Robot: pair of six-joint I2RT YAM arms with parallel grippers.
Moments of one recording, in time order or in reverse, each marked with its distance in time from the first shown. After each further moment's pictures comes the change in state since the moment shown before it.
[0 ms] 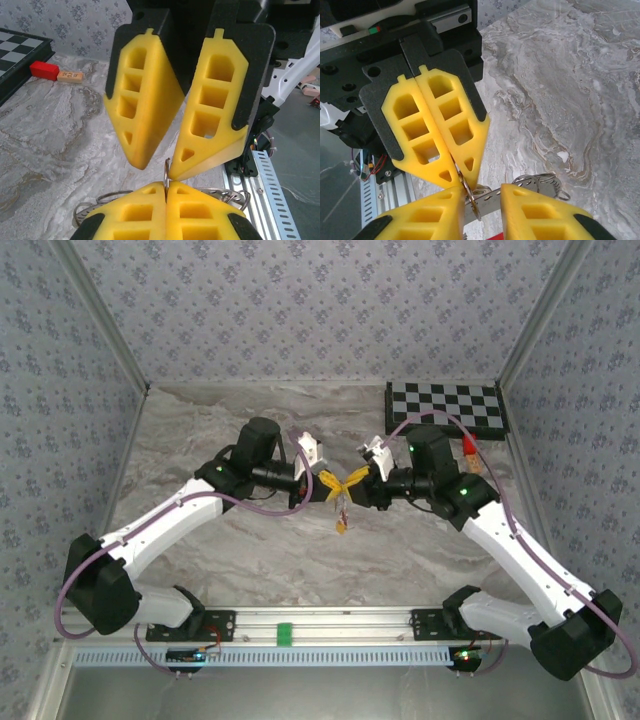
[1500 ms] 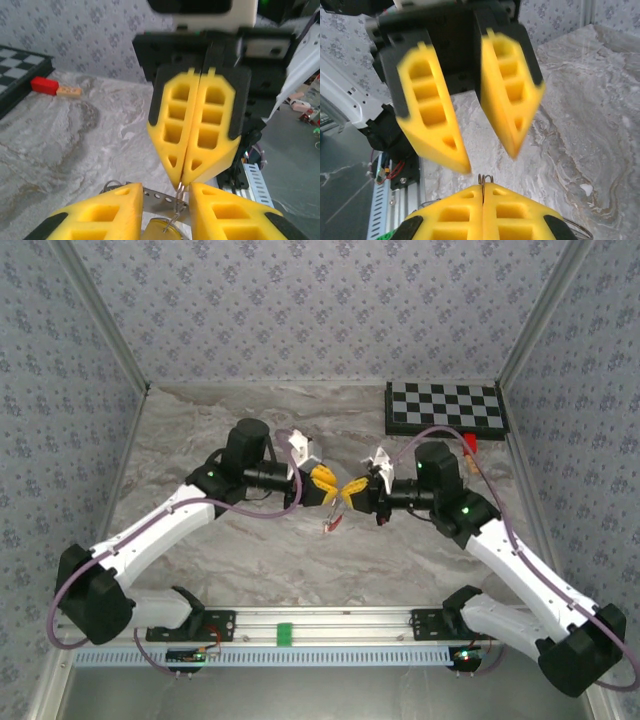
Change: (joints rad) left arm 0.029 -0.077 -0.059 0.115 0.042 -0.093; right arm -0.005 -0.126 -0.212 0.289 -0.111 0.026
